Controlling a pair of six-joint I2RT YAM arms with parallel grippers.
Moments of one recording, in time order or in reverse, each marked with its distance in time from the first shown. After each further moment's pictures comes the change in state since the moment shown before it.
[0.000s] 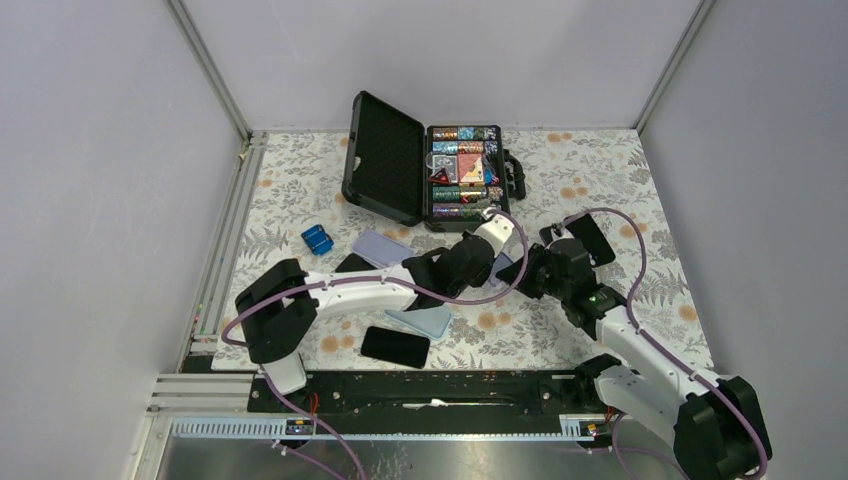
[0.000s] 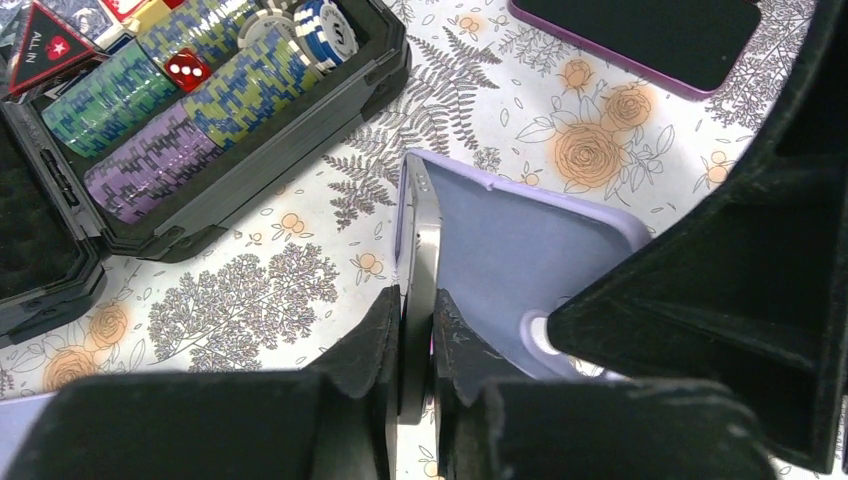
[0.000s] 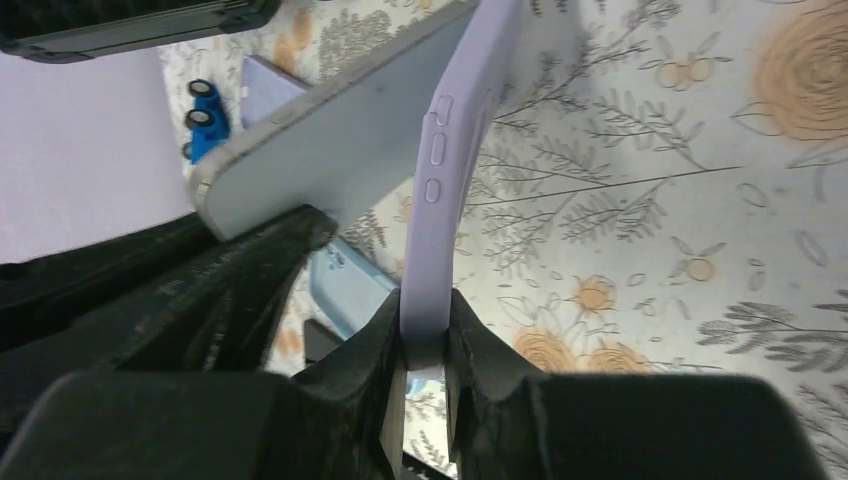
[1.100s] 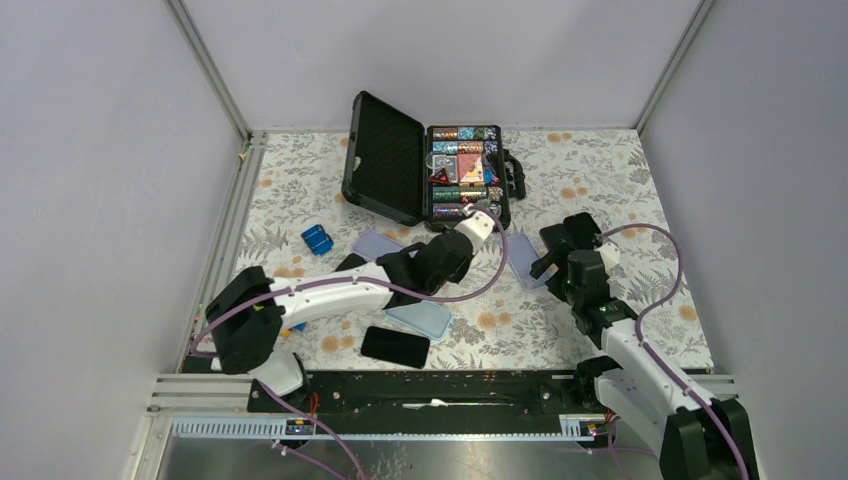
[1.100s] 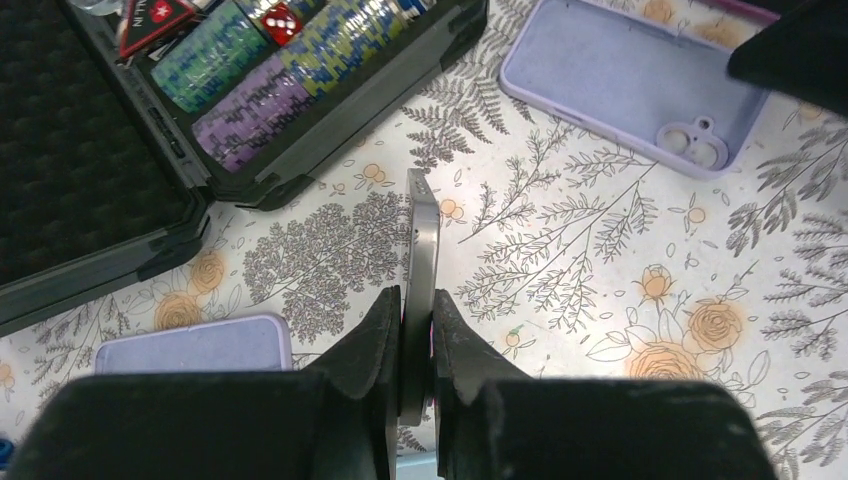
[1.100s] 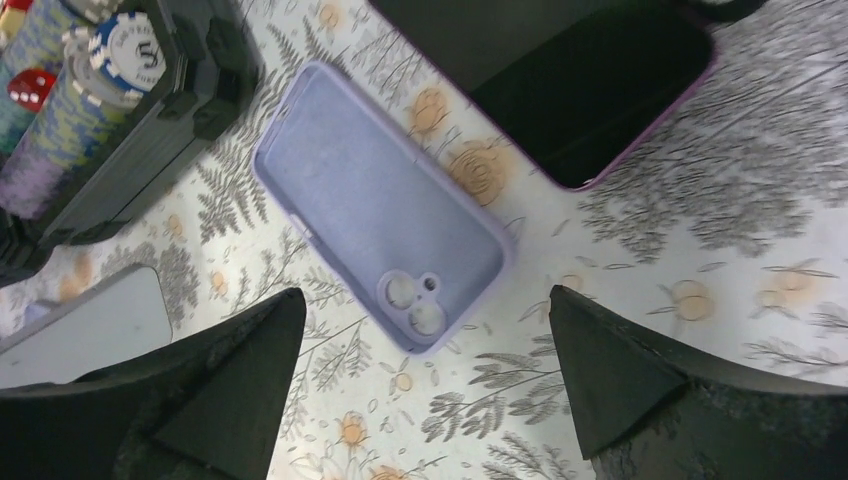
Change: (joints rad) left arm 0.046 -0.166 -0.084 -0.109 0.004 0.061; right arm -0.172 -0.055 -0.116 -0.017 0.386 -0.131
